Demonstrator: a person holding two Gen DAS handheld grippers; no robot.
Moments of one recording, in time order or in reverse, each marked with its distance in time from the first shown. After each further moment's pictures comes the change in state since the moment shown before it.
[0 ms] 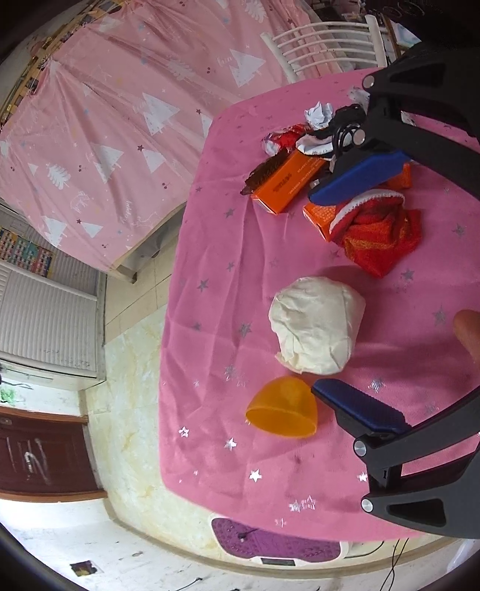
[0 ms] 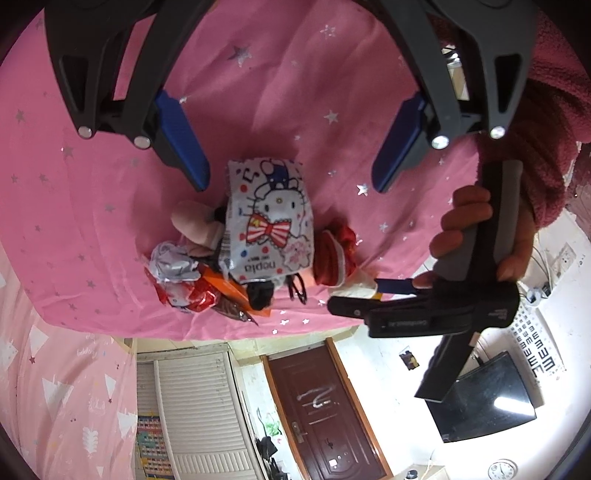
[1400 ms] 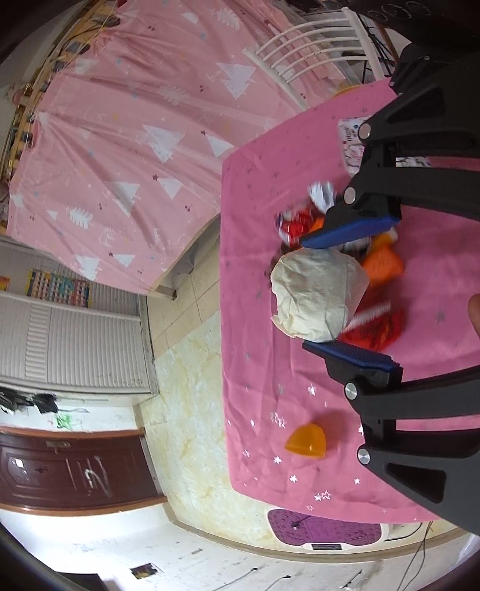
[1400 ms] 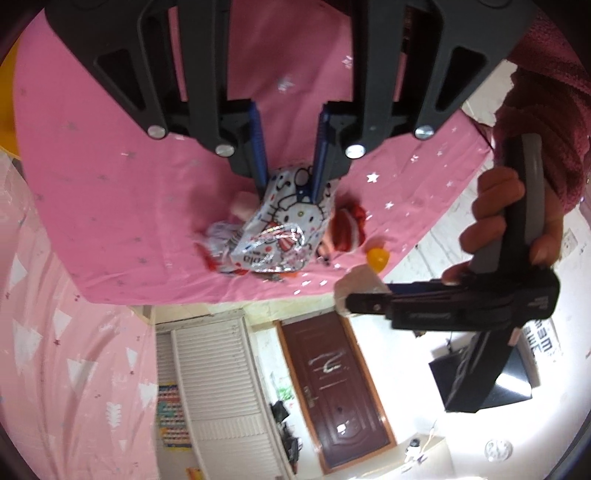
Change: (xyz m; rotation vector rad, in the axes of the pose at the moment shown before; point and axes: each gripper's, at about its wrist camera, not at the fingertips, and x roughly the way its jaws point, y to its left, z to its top) left arm -0.072 -0.099 -0.023 0.151 -0.178 0.037; right arm -0.064 -0.020 -0.014 0.019 -0.157 -0.052
